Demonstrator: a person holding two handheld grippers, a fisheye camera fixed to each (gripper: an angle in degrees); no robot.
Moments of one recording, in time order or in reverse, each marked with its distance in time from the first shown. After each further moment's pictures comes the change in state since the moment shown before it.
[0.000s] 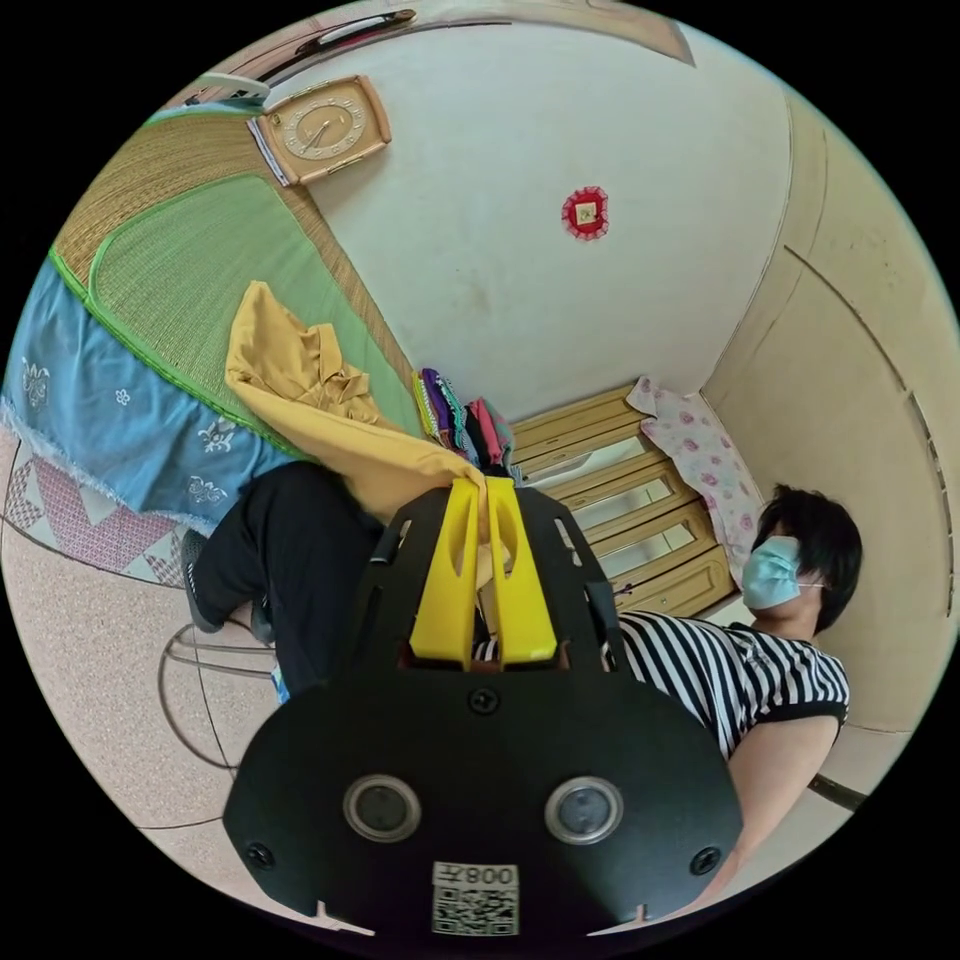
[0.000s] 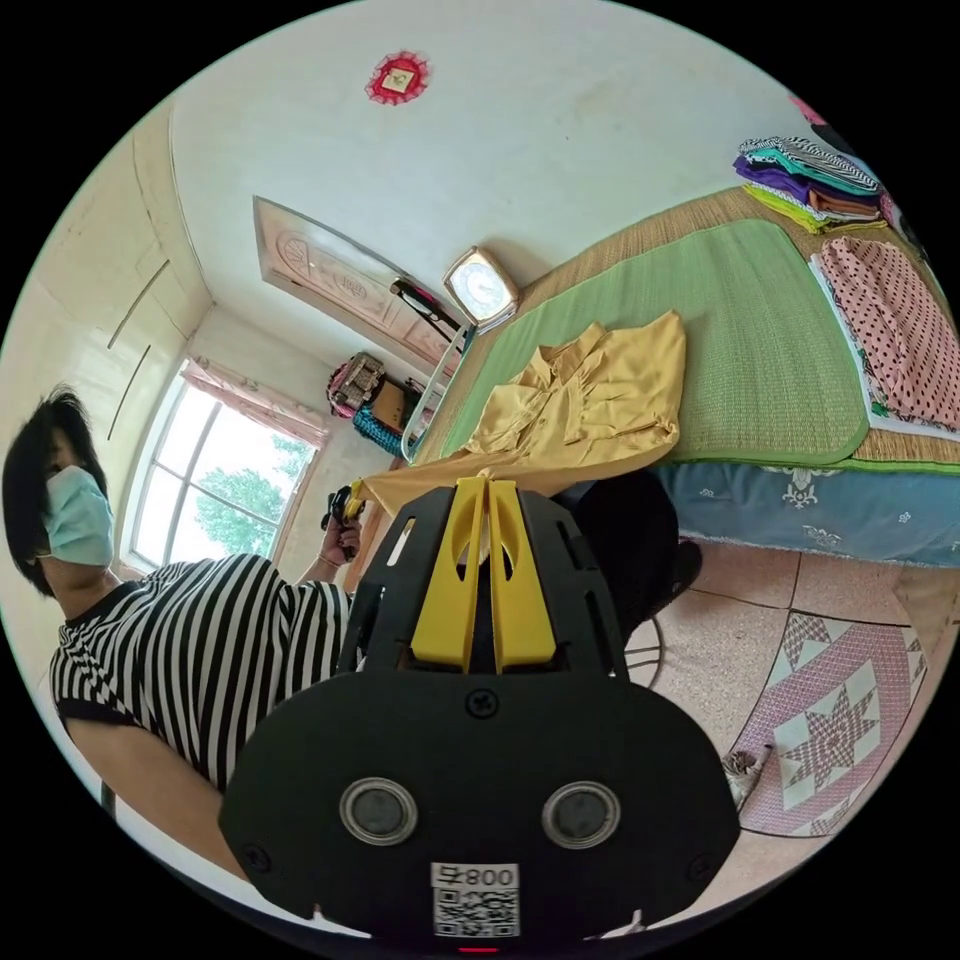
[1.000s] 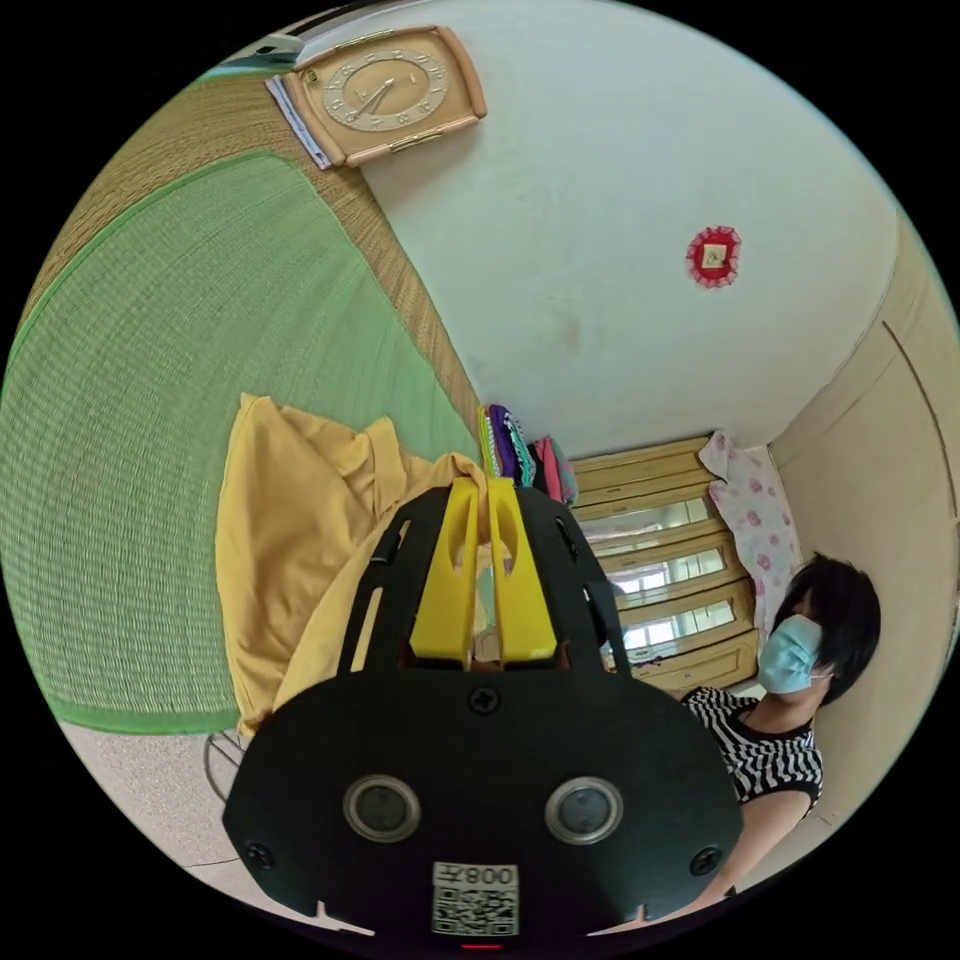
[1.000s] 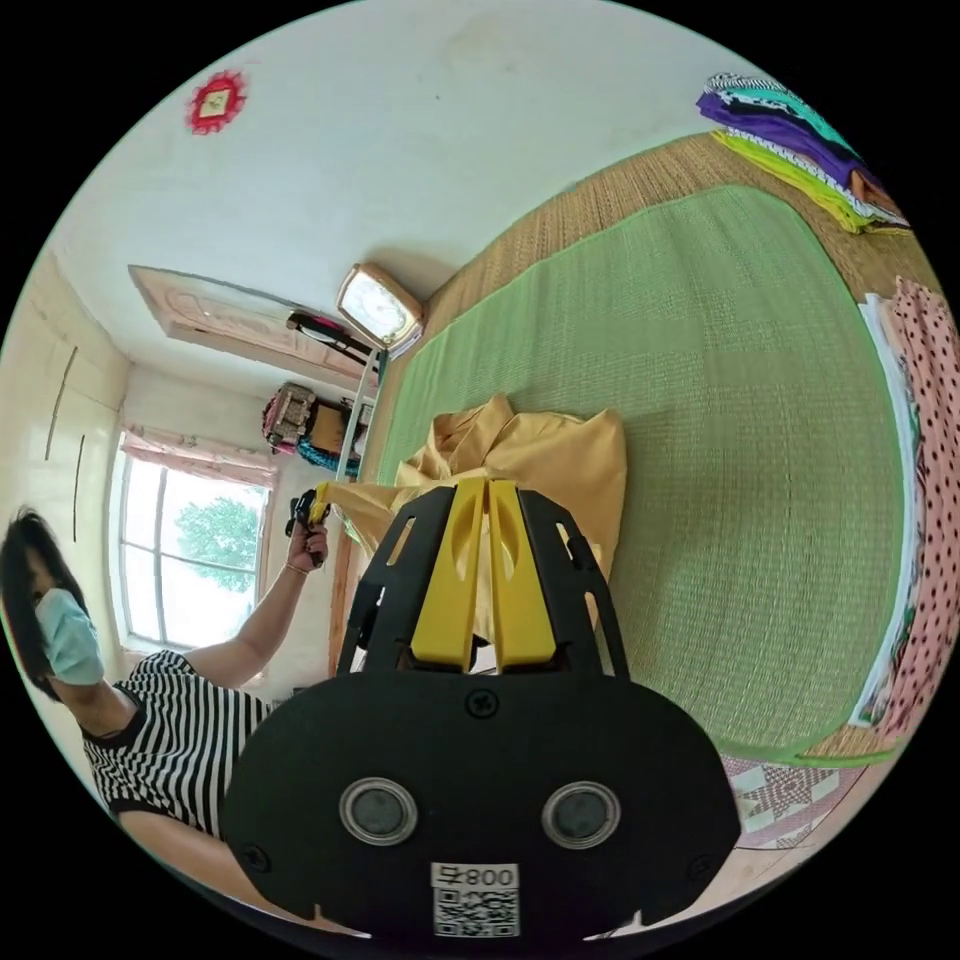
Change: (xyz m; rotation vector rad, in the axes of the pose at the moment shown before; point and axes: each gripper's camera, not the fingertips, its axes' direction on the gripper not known) left arm -0.024 -0.297 0.139 -0.047 -0.133 -0.149; right arm 0.183 -0.328 0.121 -0.100 0.085 0.188
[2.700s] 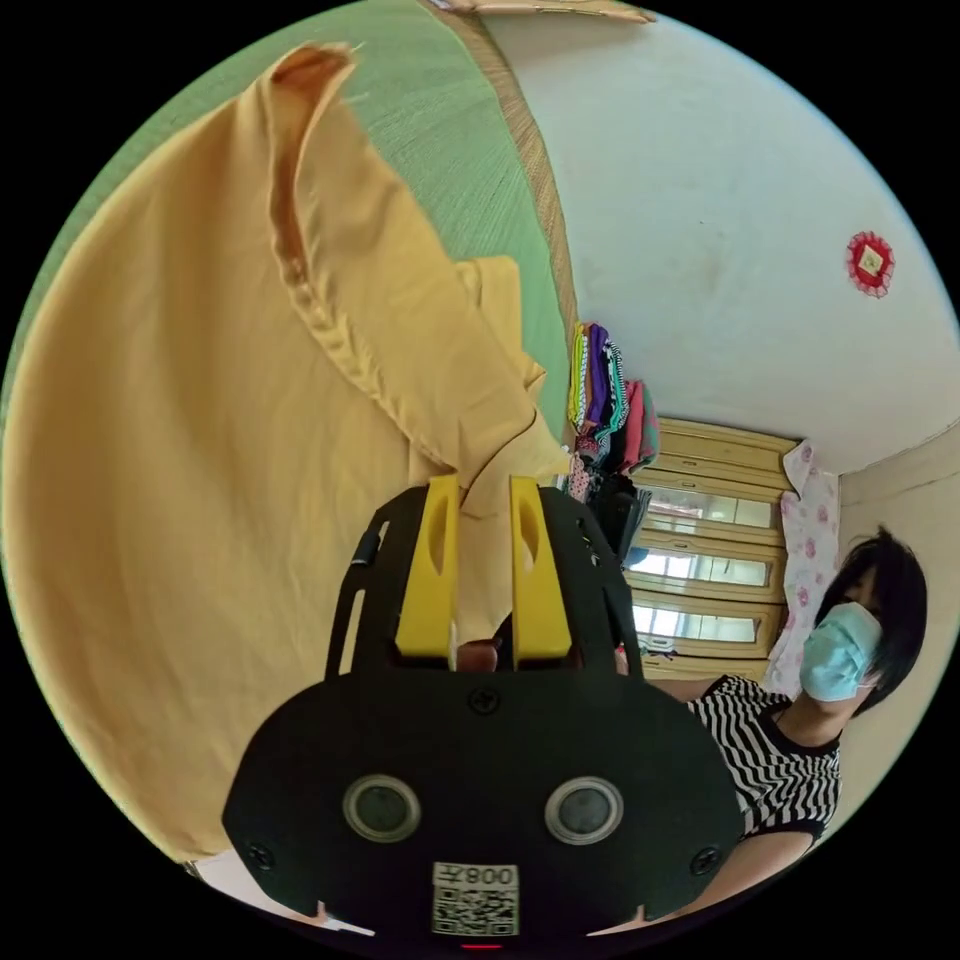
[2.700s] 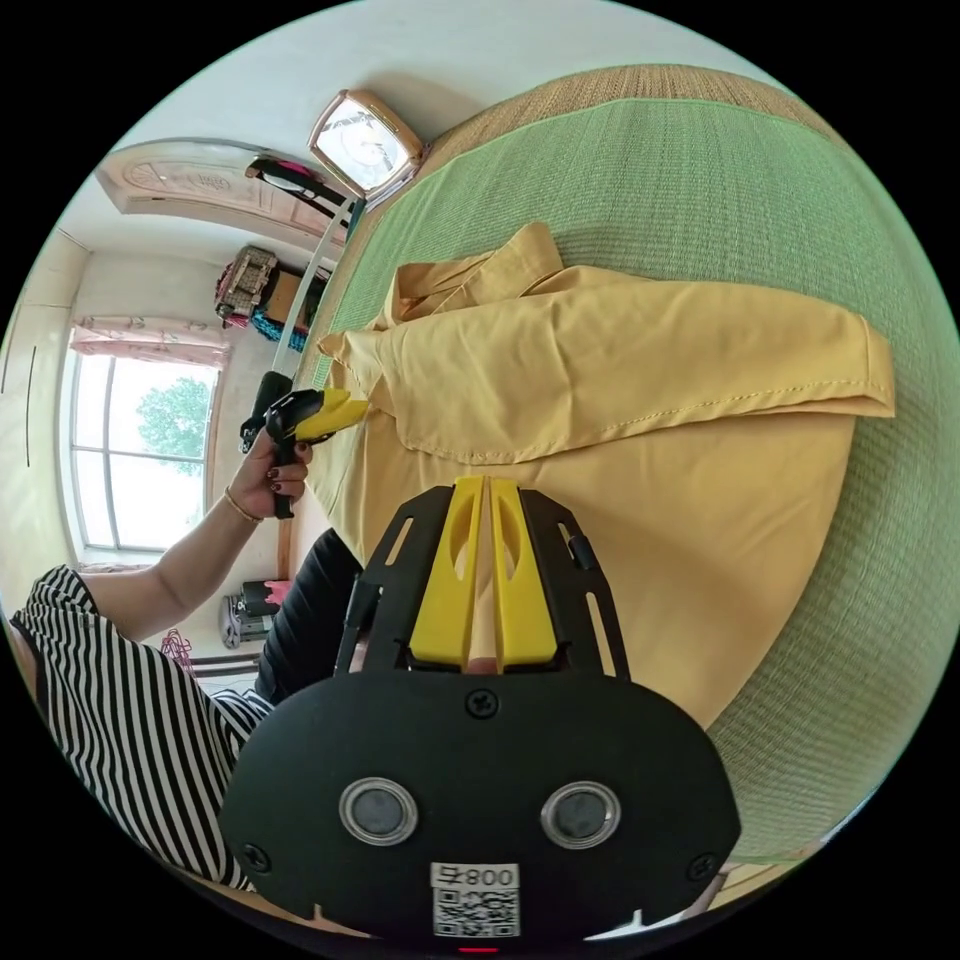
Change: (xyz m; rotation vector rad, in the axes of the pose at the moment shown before) left arm 0.090 -0.137 0.220 -0.266 -0.132 -0.222; right arm 0.060 -0.130 0.260 -0.338 0.136 -0.161
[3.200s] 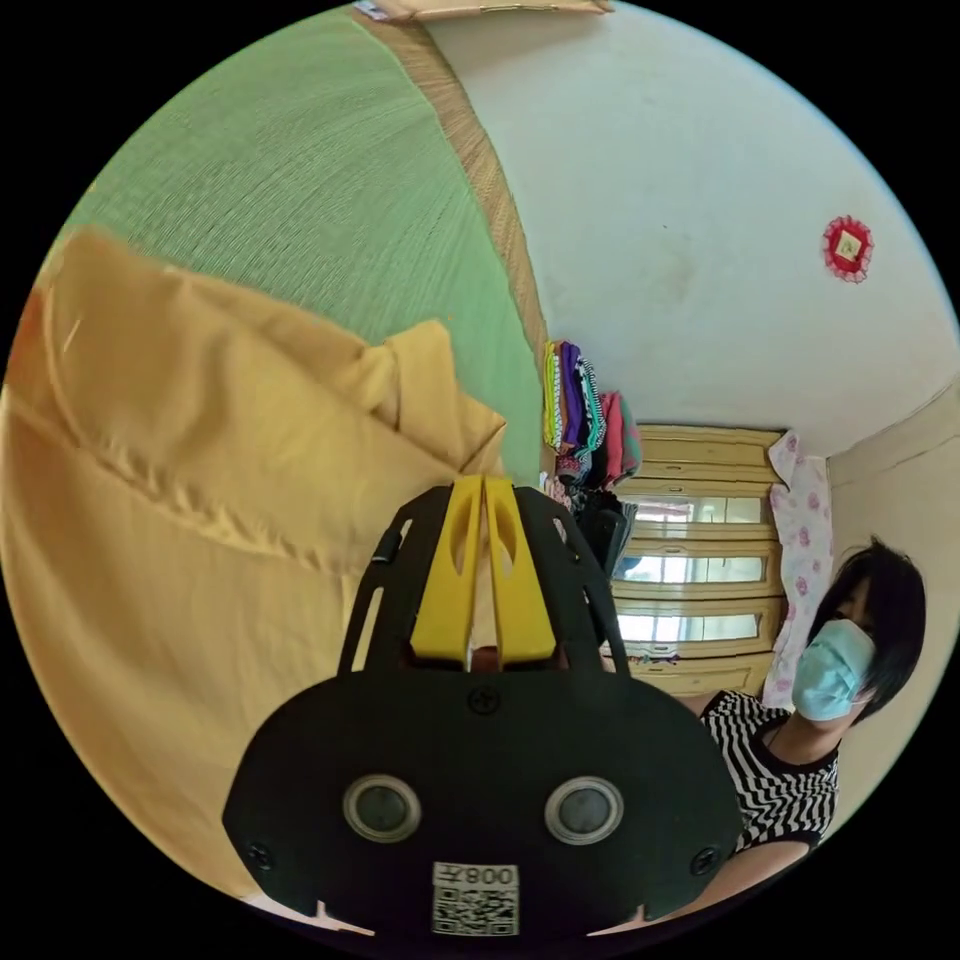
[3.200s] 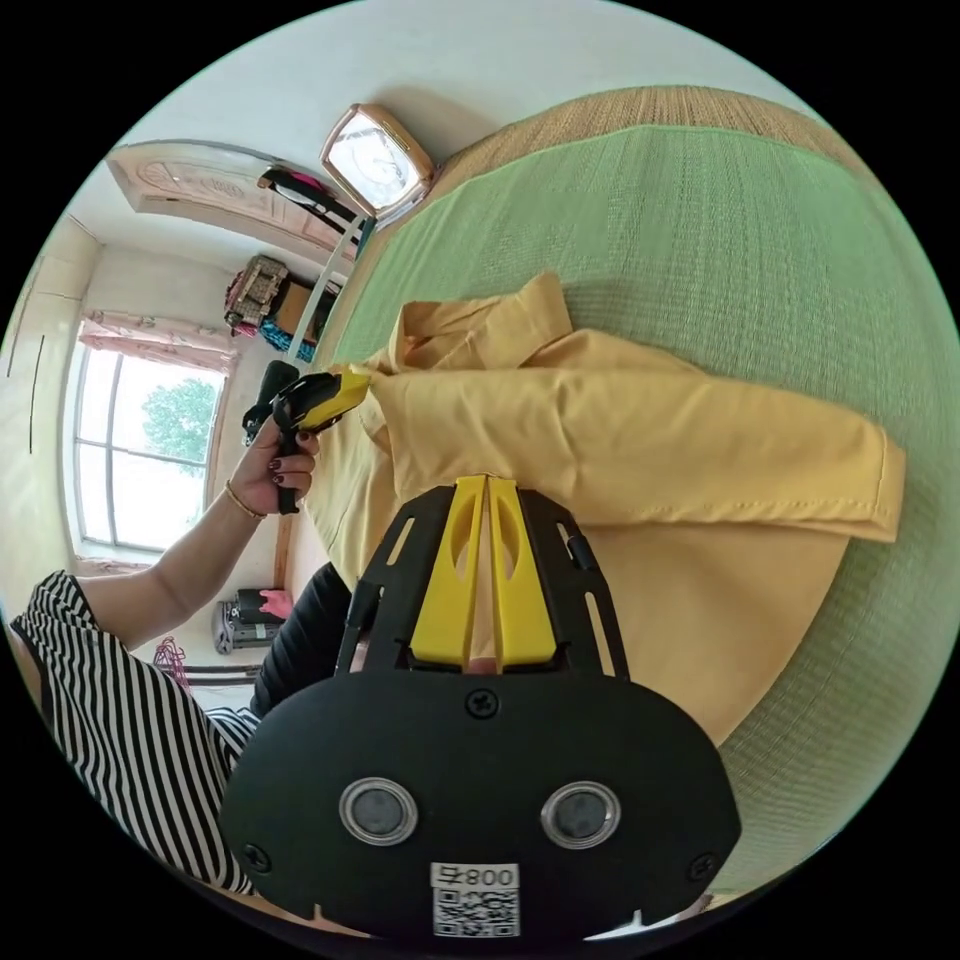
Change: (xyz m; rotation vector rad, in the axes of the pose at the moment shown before) left arm 0.059 -0.045 0.029 0.057 0.035 0.104; right arm 0.015 -0.043 0.020 0.067 -0.003 -0.043
